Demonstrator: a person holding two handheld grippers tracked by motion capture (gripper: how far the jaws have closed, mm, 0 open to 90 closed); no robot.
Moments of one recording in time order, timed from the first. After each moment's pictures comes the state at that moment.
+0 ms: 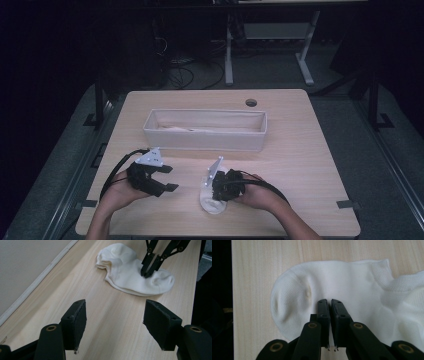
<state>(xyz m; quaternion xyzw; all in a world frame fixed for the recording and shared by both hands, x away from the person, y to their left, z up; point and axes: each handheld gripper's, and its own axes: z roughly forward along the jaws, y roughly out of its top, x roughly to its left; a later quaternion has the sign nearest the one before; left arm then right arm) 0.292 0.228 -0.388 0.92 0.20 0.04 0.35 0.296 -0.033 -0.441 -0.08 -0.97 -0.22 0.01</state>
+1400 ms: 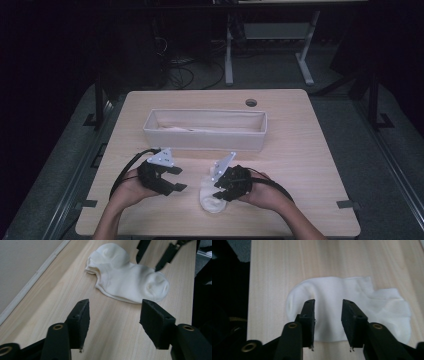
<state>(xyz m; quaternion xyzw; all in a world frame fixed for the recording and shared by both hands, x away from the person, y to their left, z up) 0.302 0.202 -0.397 0.92 0.17 0.02 0.34 0.287 -0.052 -0.416 -0.07 -0.96 -0.28 -0.02</state>
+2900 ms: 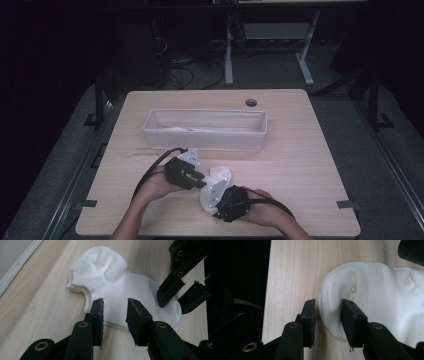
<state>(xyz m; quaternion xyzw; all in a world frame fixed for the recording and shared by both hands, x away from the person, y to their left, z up) 0.324 0.146 -0.424 0.94 0.14 -0.02 0.32 0.251 -0.043 -0.447 -0.01 -0.97 -0.26 -0.03</state>
